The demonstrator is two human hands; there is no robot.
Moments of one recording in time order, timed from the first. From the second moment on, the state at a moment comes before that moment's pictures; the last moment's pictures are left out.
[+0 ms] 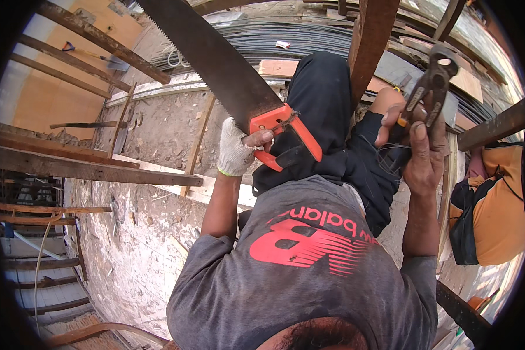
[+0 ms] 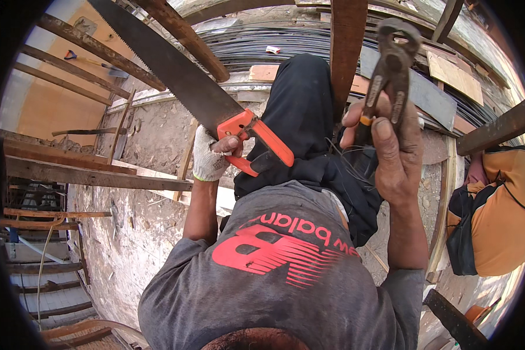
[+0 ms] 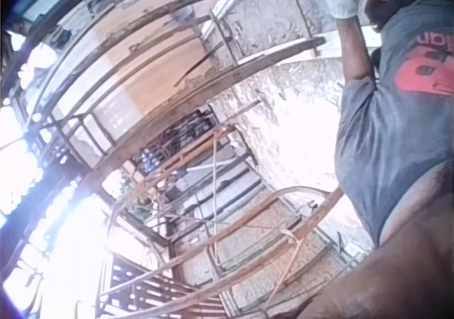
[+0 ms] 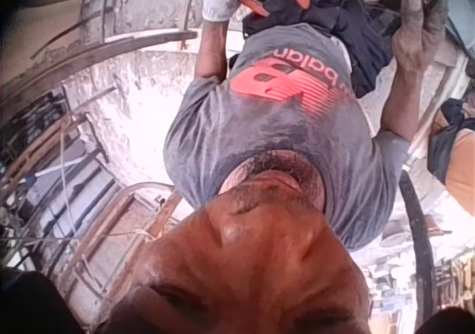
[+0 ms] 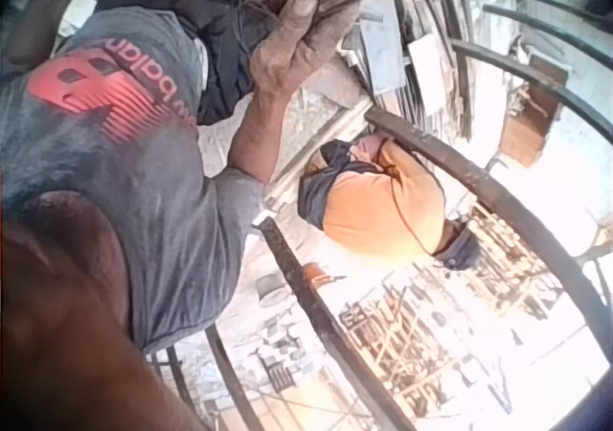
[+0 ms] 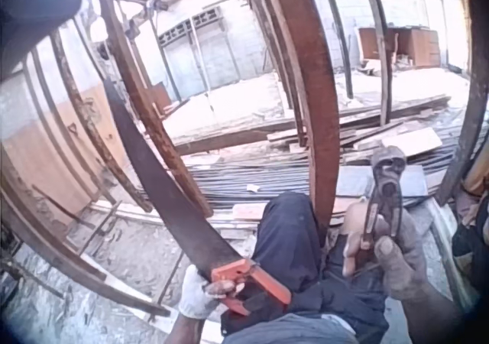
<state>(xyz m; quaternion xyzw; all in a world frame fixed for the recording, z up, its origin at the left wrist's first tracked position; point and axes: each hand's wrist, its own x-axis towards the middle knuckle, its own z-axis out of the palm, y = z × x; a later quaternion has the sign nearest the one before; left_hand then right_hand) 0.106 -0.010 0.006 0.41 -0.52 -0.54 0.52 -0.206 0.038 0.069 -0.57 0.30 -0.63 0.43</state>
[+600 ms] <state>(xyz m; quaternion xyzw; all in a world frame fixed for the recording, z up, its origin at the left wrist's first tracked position) 0.112 -0.011 -0.069 0.11 -0.35 -0.83 0.41 -0.206 0.045 0.076 -0.64 0.35 -0.50 0.46</state>
